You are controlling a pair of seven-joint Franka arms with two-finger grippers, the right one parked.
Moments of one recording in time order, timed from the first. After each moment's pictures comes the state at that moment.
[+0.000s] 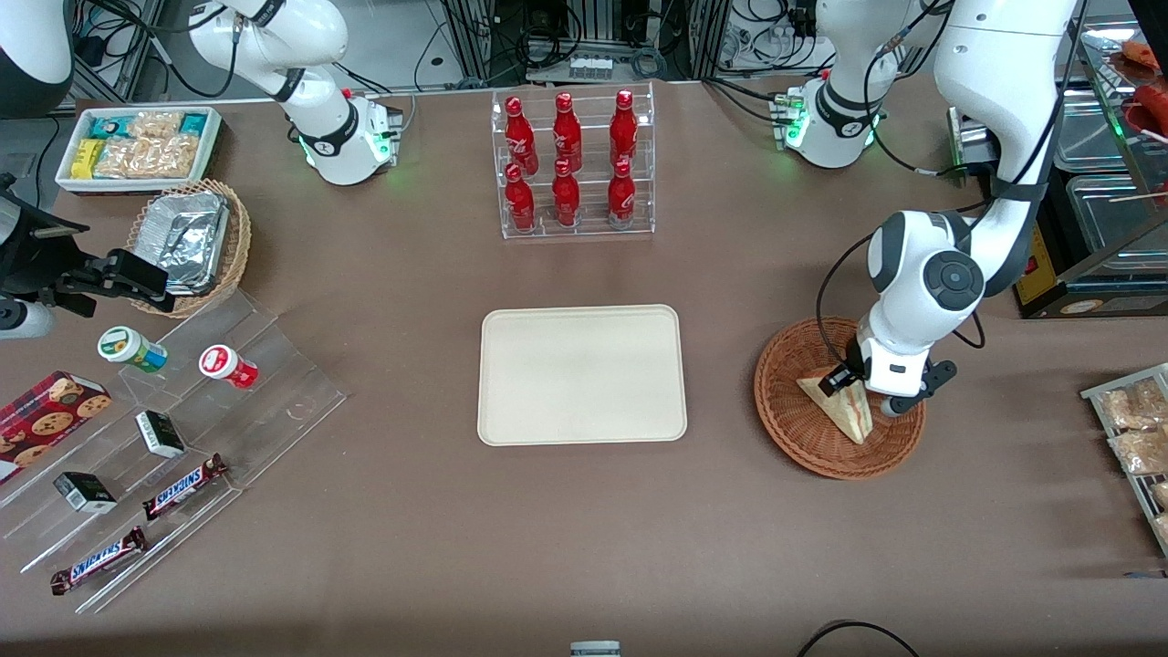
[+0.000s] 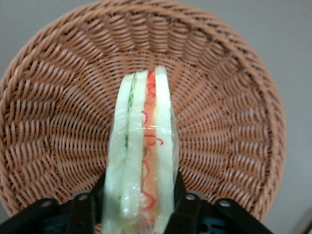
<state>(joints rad) -0.15 0.30 -0.02 -2.16 -0.01 2.54 -0.74</state>
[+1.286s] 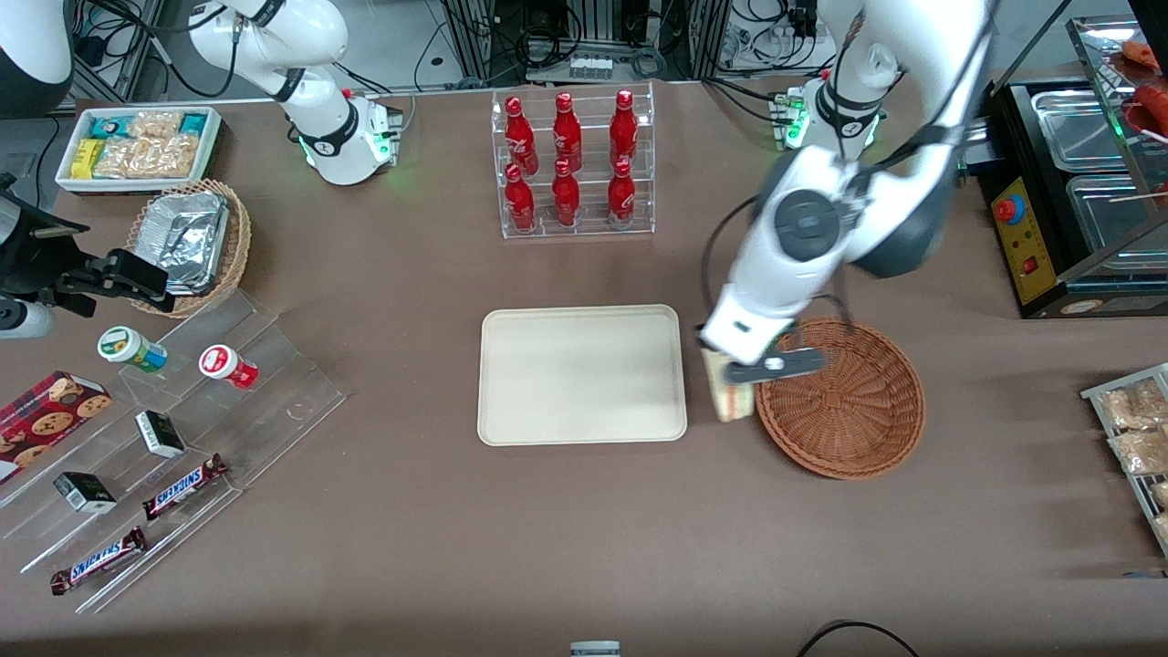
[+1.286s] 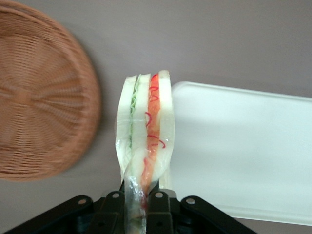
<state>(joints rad) -0.49 0.36 -0.09 -1.70 0.01 2.05 -0.71</state>
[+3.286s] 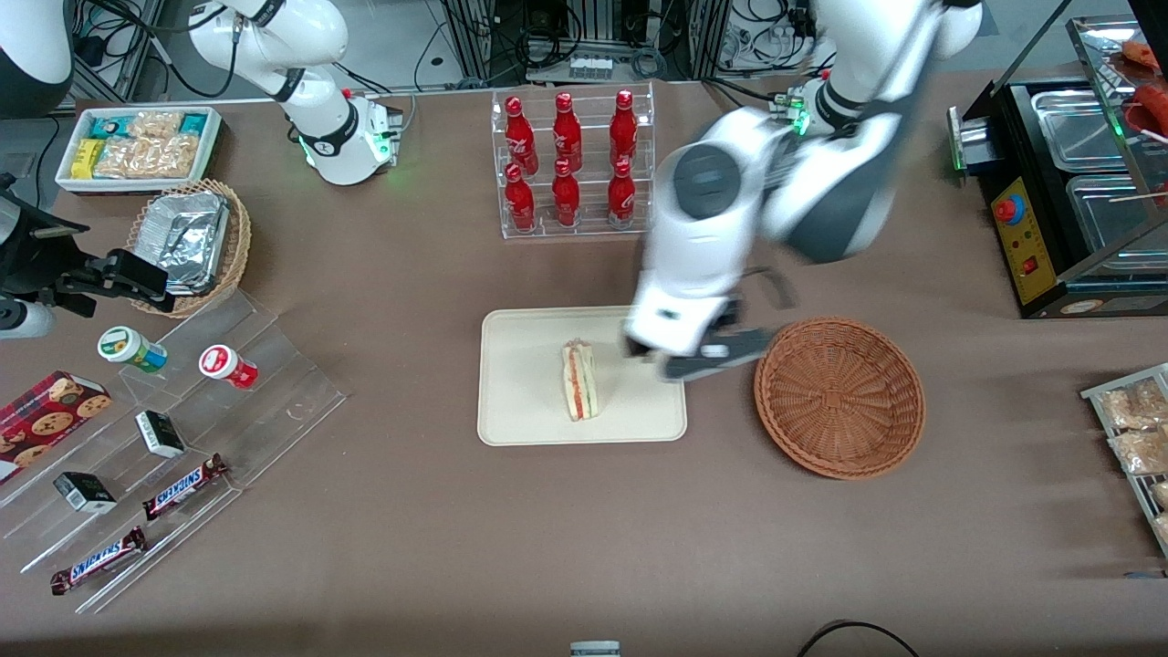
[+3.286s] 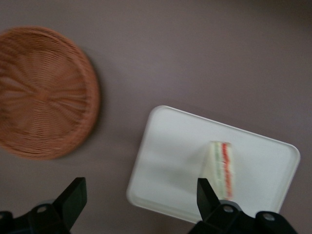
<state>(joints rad) -0.48 0.38 -0.06 -1.34 0.09 1.72 -0.88</state>
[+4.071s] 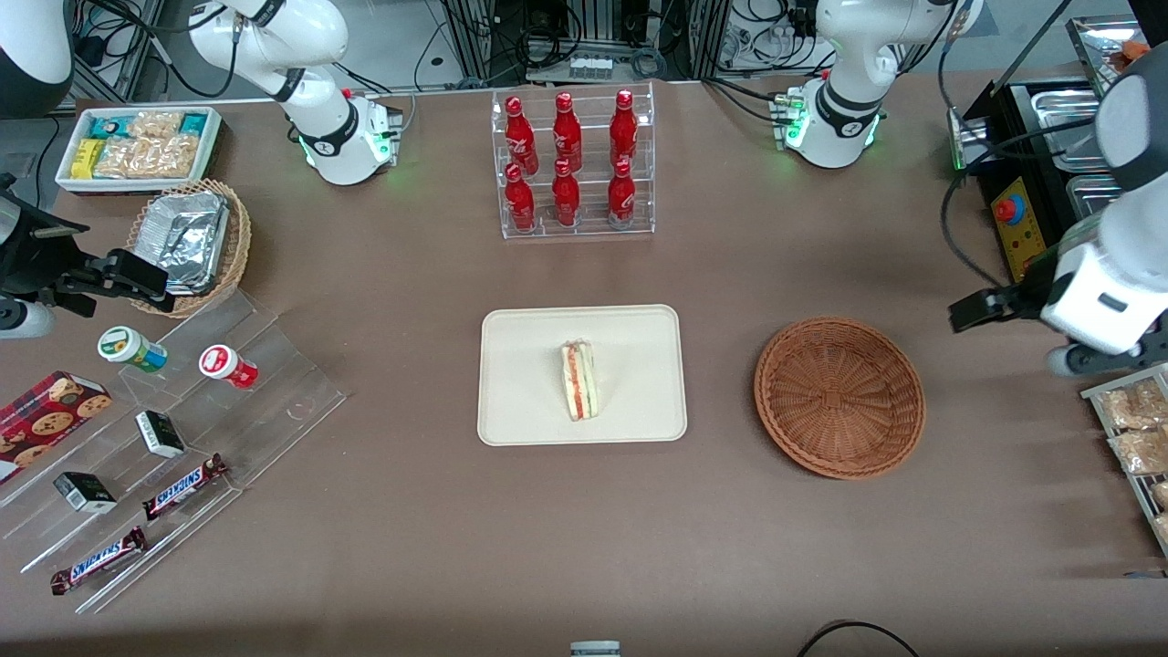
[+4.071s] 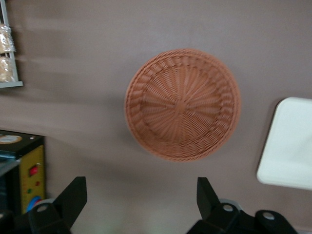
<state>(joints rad) 0.02 0.14 -0.06 -1.53 0.03 1.55 -0.16</state>
